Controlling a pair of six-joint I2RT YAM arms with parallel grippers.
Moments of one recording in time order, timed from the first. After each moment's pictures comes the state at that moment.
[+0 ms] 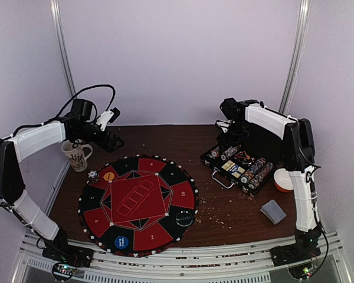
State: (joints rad) left arm -0.23 1.55 1.22 -0.41 0.33 0.36; right arm 0.39 2.28 2.09 -1.08 0.06 -0.05
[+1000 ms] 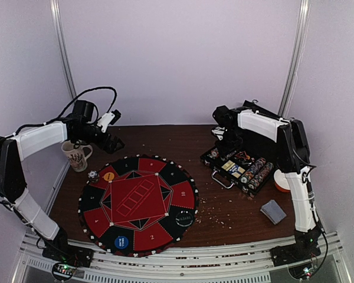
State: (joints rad) left arm -0.23 1.58 1.22 -0.41 0.30 0.38; right arm 0.44 2.33 2.06 -1.05 0.16 -0.06
